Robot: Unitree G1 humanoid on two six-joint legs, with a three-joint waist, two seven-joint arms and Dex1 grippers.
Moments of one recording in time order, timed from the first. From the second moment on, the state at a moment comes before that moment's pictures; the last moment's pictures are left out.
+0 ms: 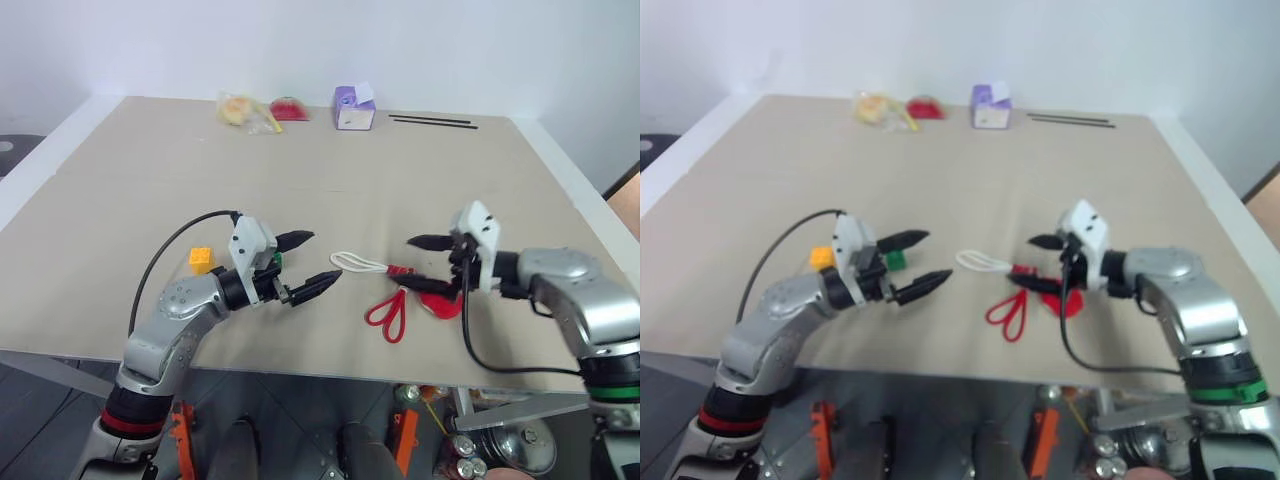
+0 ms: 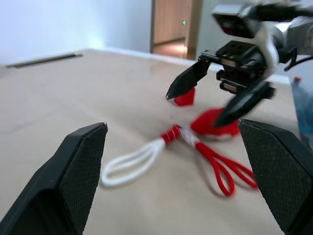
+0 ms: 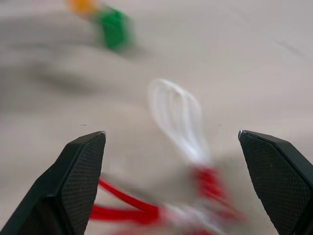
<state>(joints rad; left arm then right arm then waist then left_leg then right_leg) -0.37 0.33 -0.12 -0.32 -0.47 0.41 -0.74 -0.48 -0.91 0.01 -0.05 0.41 0.62 1.00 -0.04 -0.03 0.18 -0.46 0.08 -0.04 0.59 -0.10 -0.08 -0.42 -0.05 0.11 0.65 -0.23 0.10</state>
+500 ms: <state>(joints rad) -0.40 0.36 -0.16 -0.29 -0.46 0.41 -0.83 -0.49 -1.04 0.12 -0.04 0.36 0.93 1.07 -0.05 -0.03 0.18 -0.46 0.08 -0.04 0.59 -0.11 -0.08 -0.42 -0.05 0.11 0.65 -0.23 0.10</state>
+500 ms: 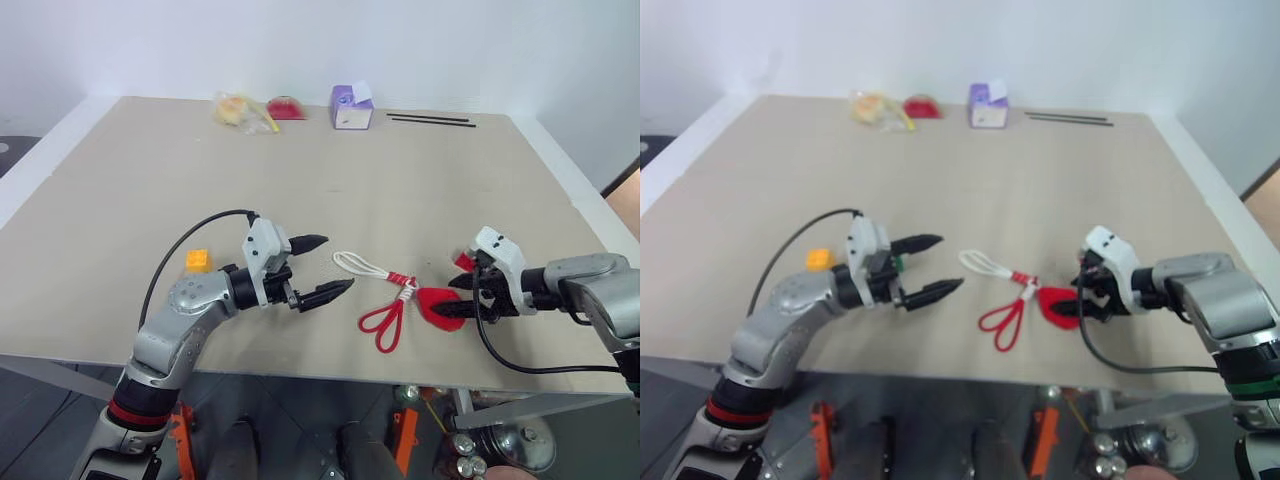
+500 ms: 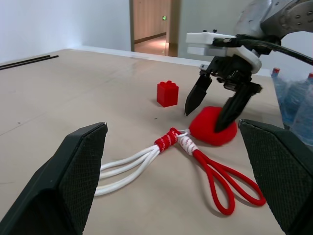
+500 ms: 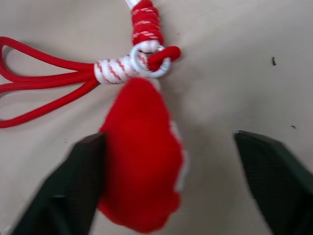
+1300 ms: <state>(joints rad) -0.47 0.32 -0.18 -0.23 -0.44 0.39 -0.83 -0.78 -0.75 -0.17 0.17 0.41 0.80 0.72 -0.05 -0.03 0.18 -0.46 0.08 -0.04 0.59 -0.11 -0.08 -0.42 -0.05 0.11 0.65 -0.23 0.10</state>
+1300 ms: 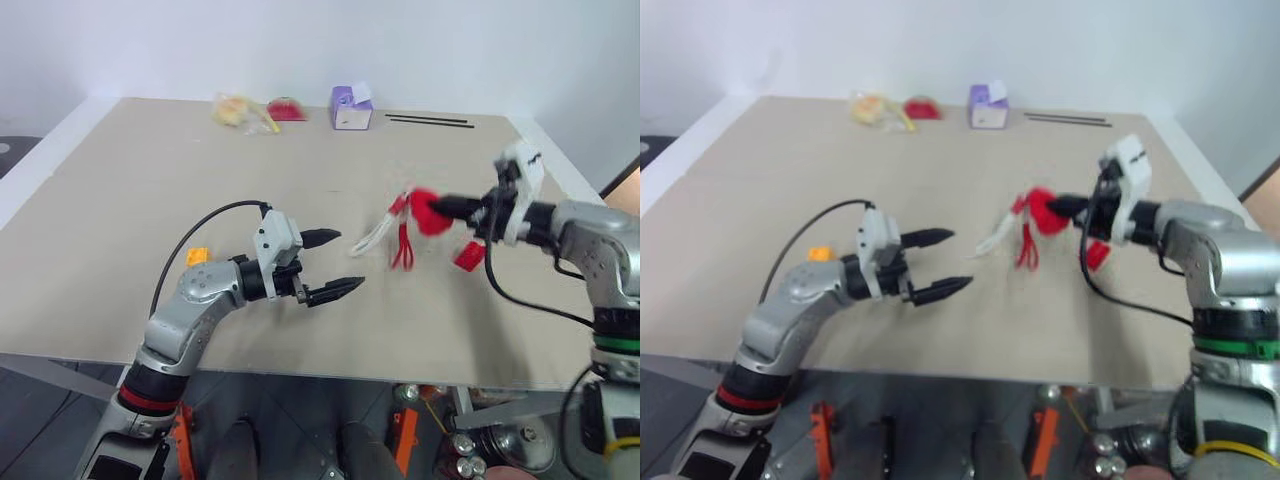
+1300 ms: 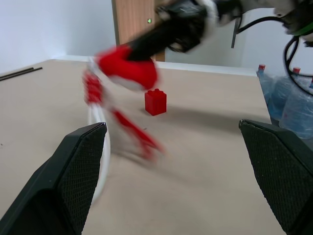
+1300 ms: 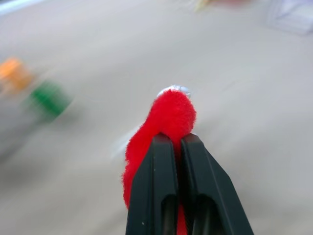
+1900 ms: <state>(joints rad) -0.48 0.30 -0.18 -0.22 -0.43 0.39 -0.83 -0.92 -0.74 -0.32 0.73 0.13 0.56 0.02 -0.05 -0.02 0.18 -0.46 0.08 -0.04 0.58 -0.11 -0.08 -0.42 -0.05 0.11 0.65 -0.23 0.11</state>
